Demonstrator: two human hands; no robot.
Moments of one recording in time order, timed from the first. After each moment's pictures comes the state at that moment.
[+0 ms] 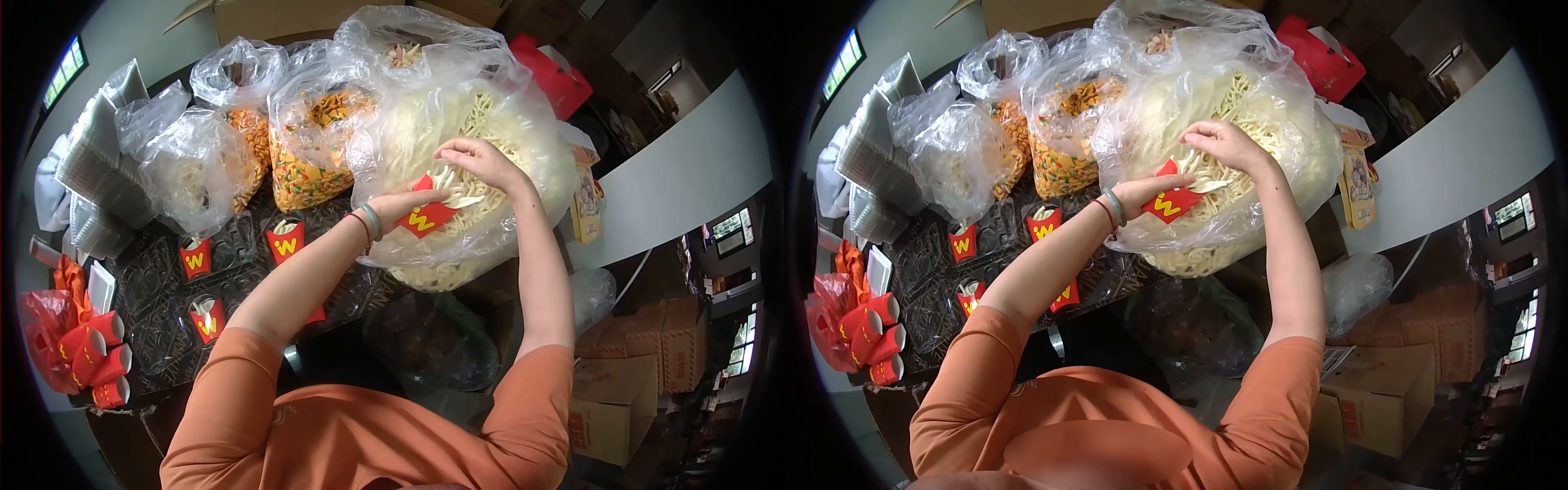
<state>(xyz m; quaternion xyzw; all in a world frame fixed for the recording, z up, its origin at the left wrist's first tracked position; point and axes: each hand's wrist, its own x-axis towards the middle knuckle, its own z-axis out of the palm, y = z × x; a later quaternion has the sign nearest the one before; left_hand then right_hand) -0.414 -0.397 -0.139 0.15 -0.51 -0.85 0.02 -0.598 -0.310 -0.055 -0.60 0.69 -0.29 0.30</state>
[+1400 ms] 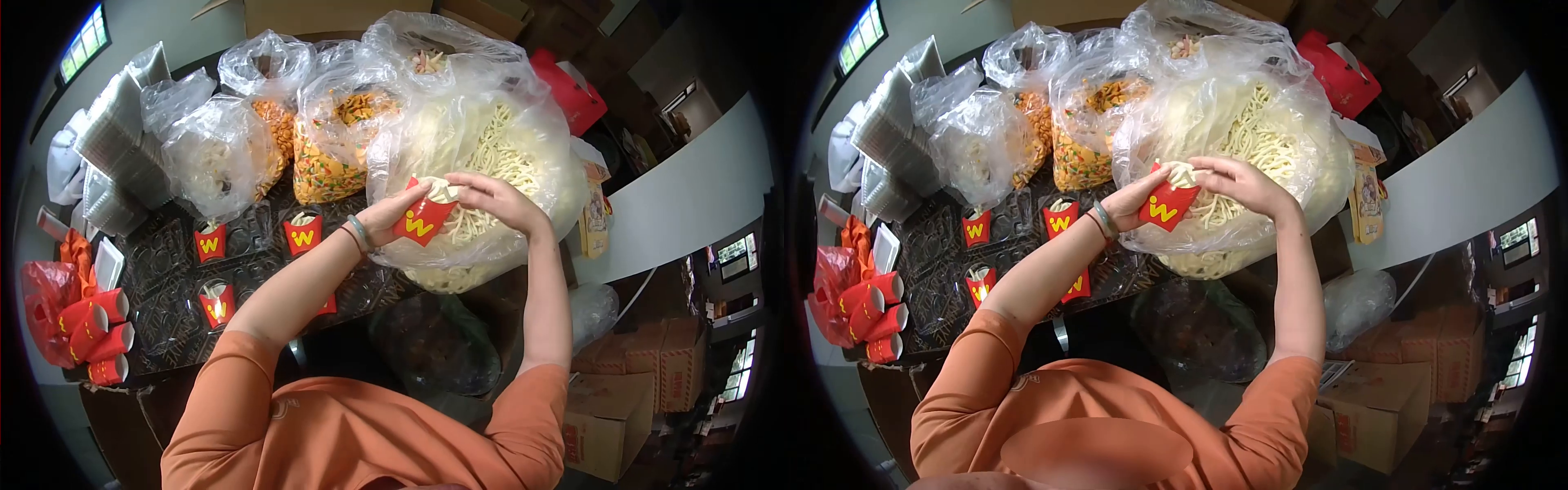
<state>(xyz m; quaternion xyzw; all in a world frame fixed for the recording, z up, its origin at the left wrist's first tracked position) -0.376 -0.402 -0.156 0.04 -0.37 -0.93 0.04 -0.544 -0.270 -0.041 -0.54 0.65 -0.35 0.40</state>
